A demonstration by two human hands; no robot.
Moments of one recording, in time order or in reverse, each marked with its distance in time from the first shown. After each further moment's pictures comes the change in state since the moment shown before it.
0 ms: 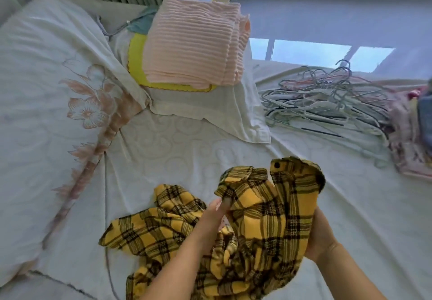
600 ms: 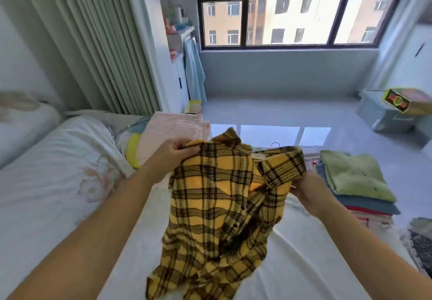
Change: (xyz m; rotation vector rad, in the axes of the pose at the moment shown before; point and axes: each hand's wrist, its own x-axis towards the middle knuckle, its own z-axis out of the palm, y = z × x) left_hand -0.227 0.261 0.072 0.387 0.015 0.833; right_hand -0.209 -0.167 0.099 -0.563 0.390 -0.698
